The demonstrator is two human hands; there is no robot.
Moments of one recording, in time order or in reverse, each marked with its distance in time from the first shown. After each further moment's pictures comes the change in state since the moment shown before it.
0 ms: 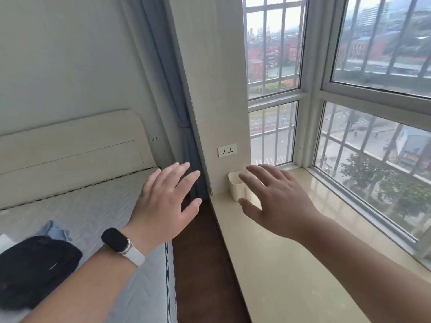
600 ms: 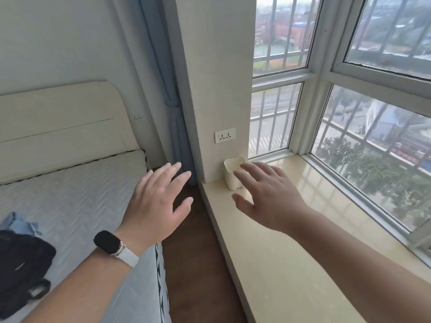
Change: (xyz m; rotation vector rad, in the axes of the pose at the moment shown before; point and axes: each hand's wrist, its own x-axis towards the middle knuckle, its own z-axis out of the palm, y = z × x) left_hand 0.021 -0.089 0.094 -0.141 -0.041 -0.003; right_hand 0.066 -0.016 0.094 -0.051 -0.136 0.034
